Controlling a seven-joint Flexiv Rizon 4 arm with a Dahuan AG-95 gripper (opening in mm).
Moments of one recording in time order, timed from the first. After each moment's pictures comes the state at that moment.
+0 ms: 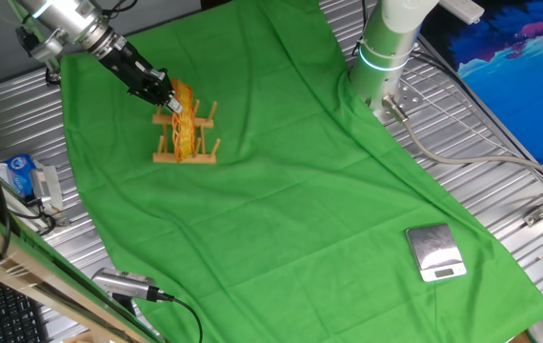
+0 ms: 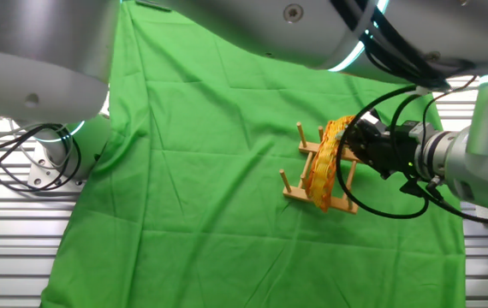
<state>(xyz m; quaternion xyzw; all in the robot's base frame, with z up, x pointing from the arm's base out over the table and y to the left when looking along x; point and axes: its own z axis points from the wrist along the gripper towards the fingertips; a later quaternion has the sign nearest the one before) 0.539 -0.065 0.179 0.34 -0.88 -0.32 0.12</state>
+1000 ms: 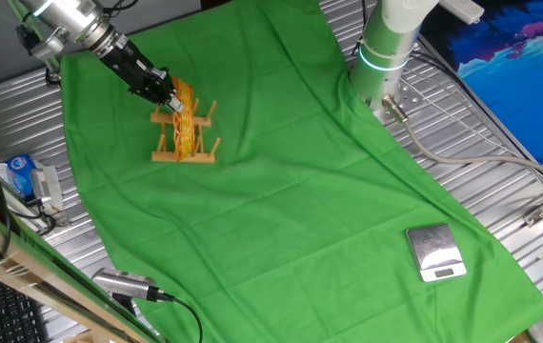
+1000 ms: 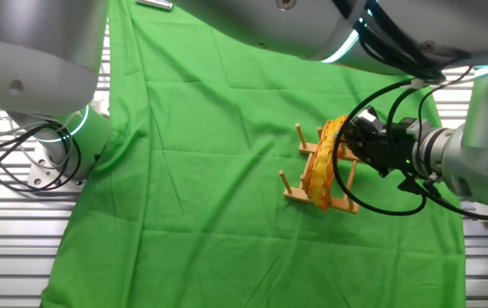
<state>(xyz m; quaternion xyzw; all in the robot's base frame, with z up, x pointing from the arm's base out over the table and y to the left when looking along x) 0.535 -0.063 0.180 0.34 -0.88 -0.32 0.12</state>
